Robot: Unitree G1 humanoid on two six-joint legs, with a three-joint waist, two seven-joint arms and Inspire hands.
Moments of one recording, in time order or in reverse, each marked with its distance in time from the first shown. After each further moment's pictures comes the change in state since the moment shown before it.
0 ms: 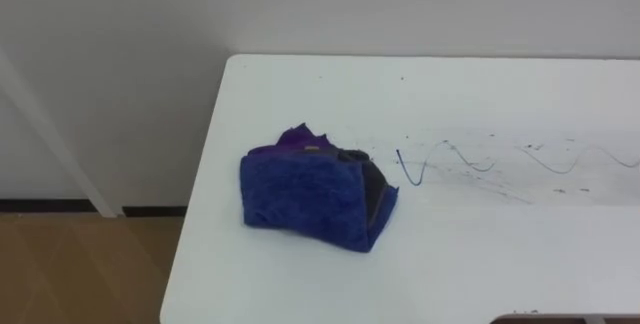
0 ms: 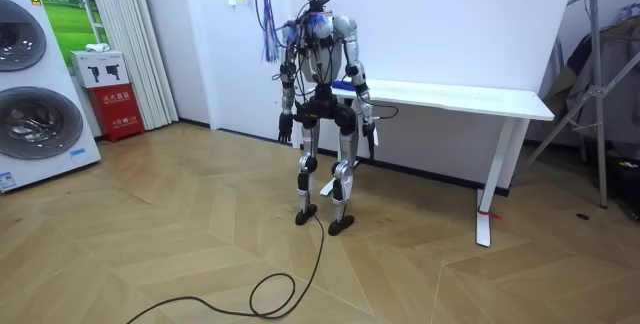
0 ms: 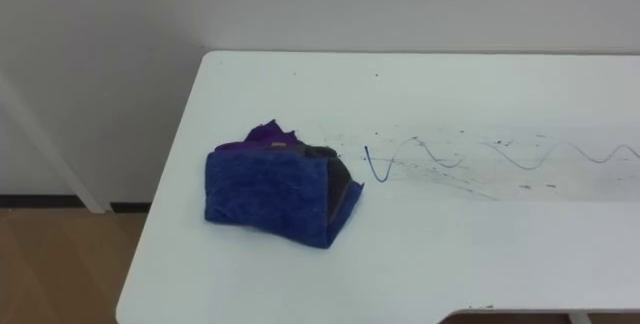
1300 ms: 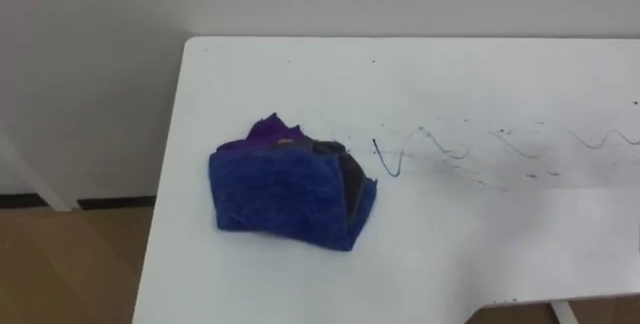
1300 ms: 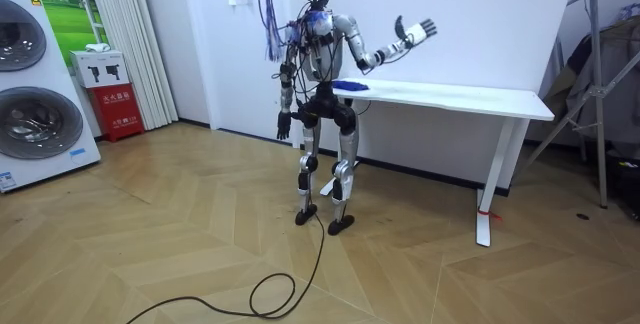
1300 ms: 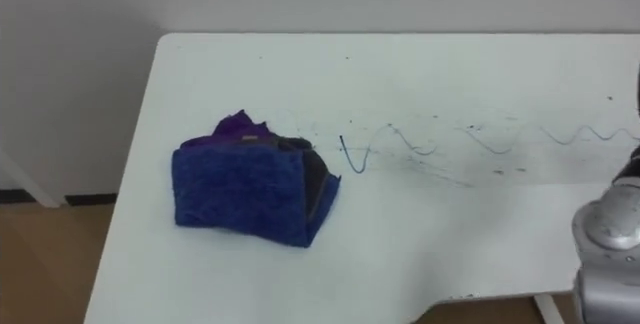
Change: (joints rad) left arm 0.033 0.077 0.084 -0.056 -0.038 -0.101 0.052; right arm -0.175 -0.202 -0.306 -1.354 0.051 -0.188 -0.647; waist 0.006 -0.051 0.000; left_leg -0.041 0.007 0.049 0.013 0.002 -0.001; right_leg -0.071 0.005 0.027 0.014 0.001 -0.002
